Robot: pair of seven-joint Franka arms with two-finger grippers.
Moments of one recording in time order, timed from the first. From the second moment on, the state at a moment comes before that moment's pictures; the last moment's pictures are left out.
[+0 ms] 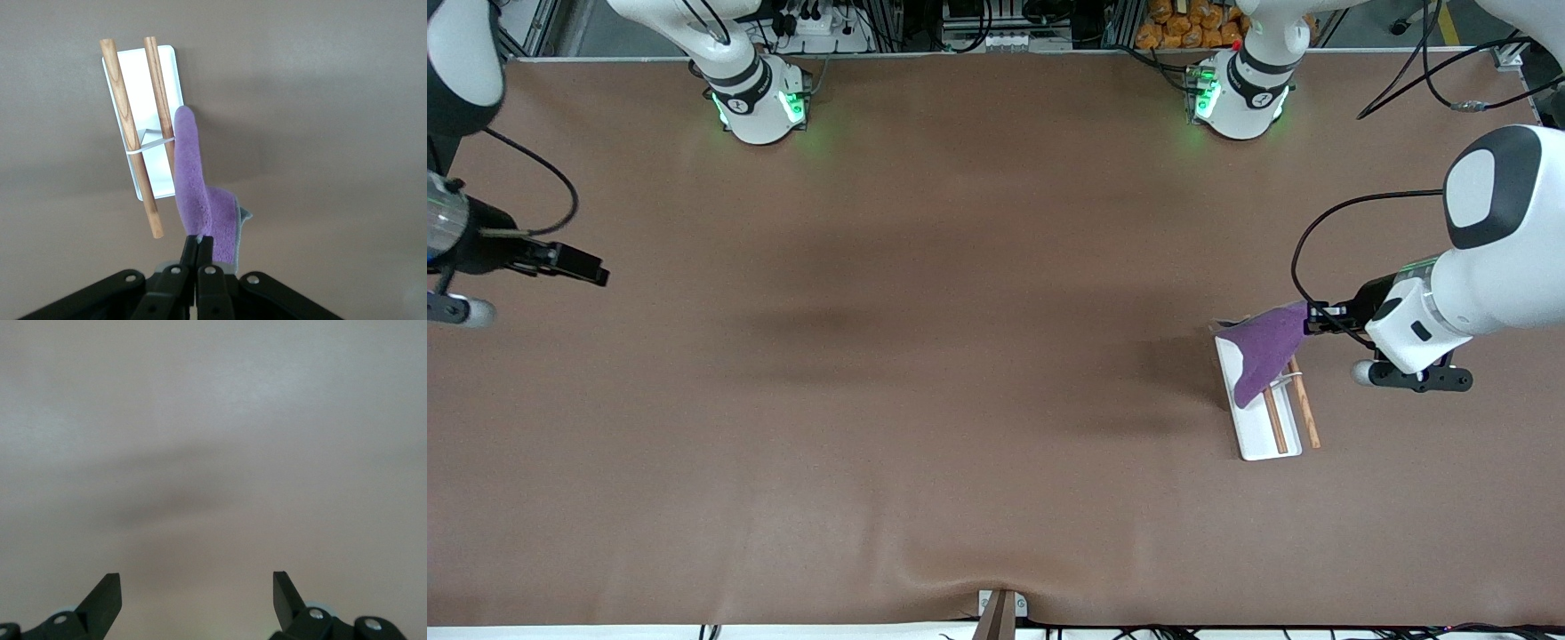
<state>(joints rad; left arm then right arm) 0.14 0.32 -0.28 -1.53 -0.10 1.69 -0.05 0.02 0.09 -0.09 -1.59 0.04 1.56 0.10</state>
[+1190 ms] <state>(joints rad) 0.18 0.33 -0.27 -1.53 -0.10 1.75 0.06 0.03 0.08 -0.06 -1.48 -0.02 1.53 0.08</state>
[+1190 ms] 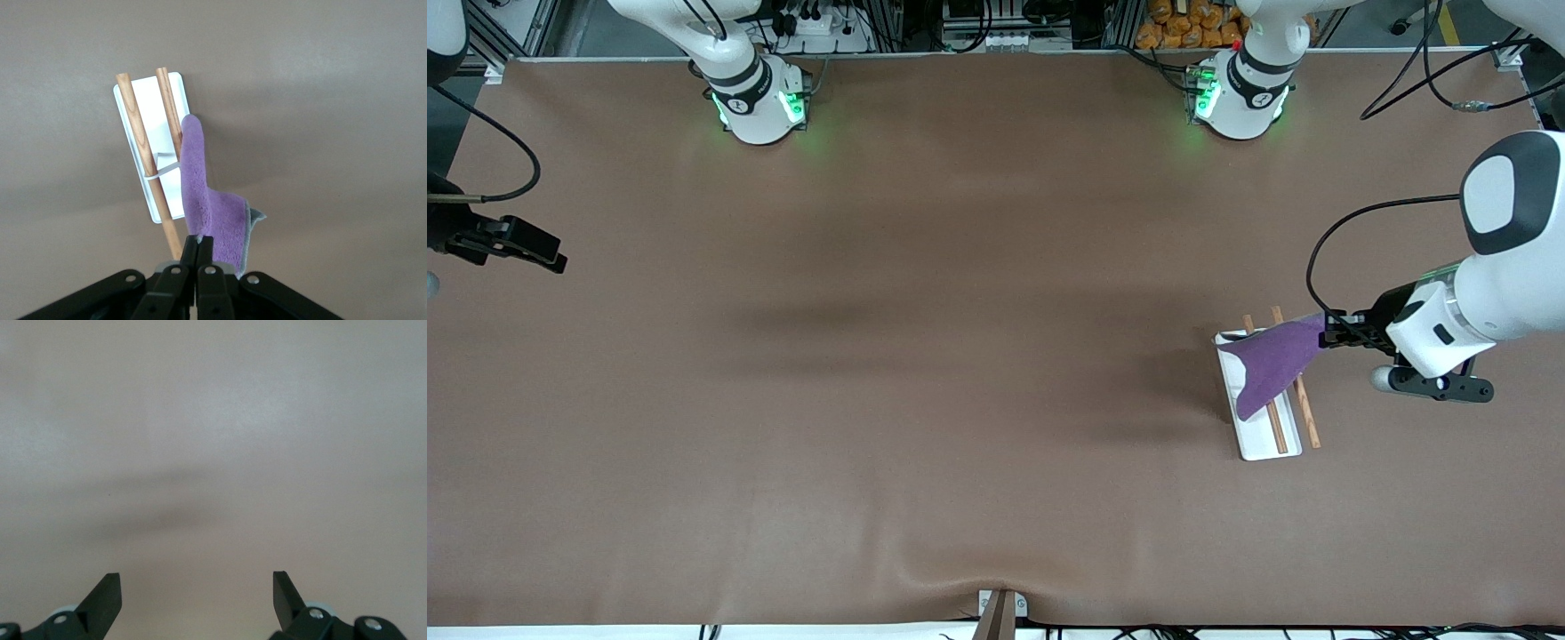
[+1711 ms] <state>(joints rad) 0.22 0.35 -0.27 -1.53 -0.10 1.77 0.09 0.03 0.08 -0.06 -1.42 -0.03 1.51 0.08</state>
